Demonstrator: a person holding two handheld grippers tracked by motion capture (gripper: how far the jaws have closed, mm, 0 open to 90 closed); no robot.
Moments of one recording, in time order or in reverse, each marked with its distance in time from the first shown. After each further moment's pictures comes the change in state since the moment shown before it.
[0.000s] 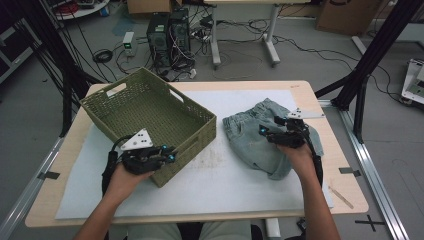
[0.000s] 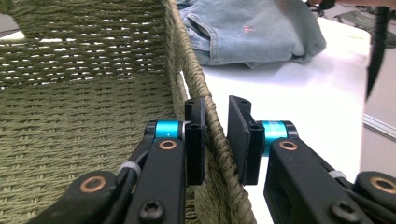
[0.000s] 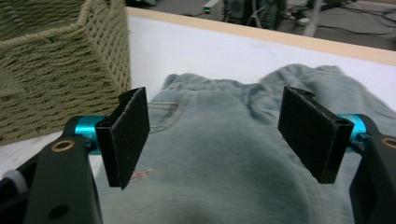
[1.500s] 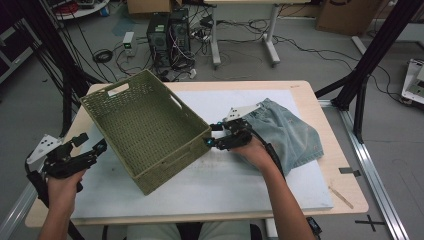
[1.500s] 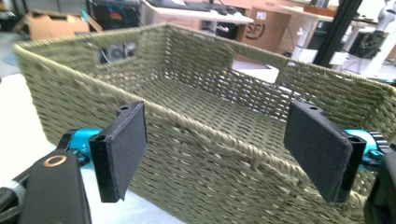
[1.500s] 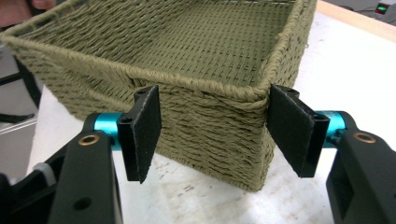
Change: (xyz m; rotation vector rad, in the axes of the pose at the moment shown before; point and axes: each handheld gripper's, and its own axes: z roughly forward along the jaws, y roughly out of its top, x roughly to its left) left arm 0.068 -0.069 -0.125 -0.319 0.511 -0.285; right arm 0.101 0.034 0.090 0.095 0.536 -0.235
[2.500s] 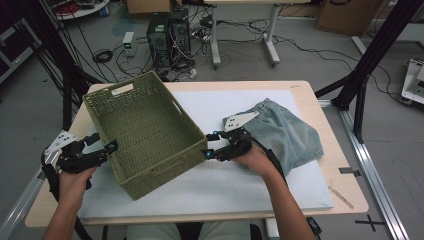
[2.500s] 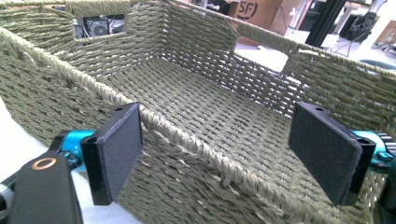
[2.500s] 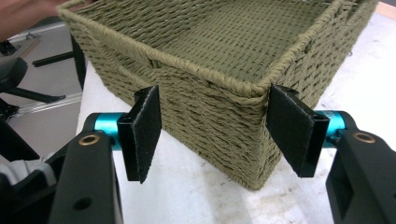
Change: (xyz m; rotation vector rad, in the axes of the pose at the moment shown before) left arm -0.002 -0.004 0.025 0.071 -0.038 -0.023; right arm 0.023 -0.007 -0.002 0.011 0.109 -0.059
